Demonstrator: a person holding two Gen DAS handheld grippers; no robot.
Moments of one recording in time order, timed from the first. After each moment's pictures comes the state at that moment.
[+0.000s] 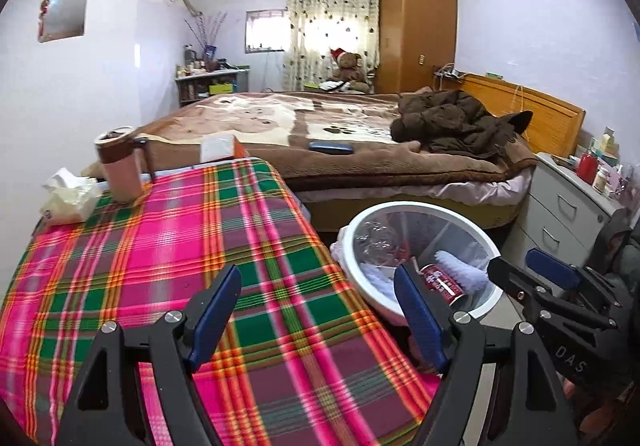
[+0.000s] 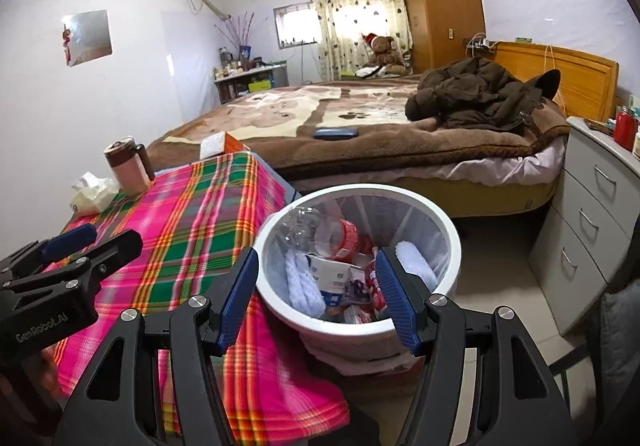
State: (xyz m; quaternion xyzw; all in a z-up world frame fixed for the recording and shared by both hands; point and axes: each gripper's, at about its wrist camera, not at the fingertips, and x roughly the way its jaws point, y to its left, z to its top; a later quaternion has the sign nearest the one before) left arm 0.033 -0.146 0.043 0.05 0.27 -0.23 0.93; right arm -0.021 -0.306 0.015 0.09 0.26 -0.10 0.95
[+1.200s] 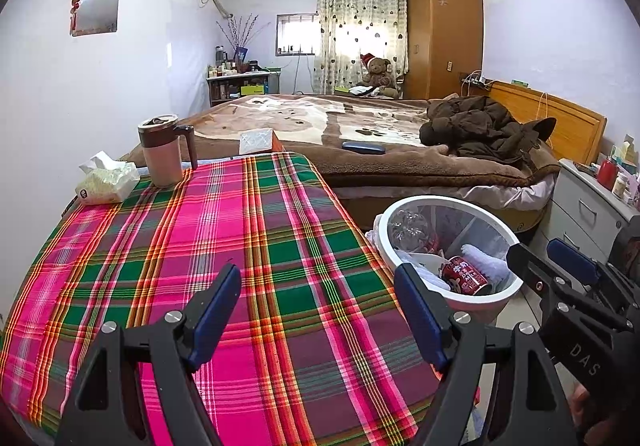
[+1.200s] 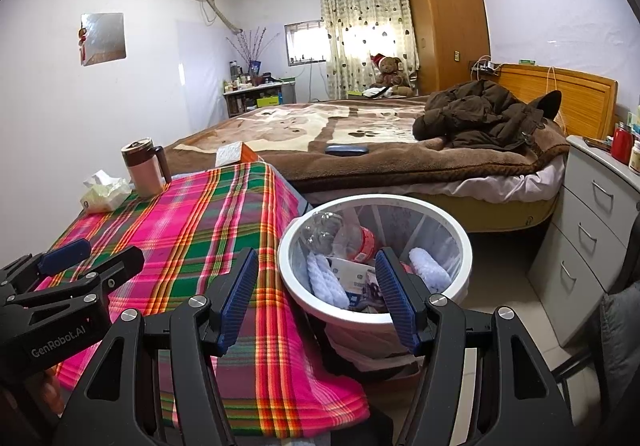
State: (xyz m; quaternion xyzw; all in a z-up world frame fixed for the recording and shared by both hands) left arm 0.009 -0.117 0.033 0.04 0.26 -0.18 0.95; right arm -0.034 -0.272 0.015 0.07 0.23 -0.11 0.96
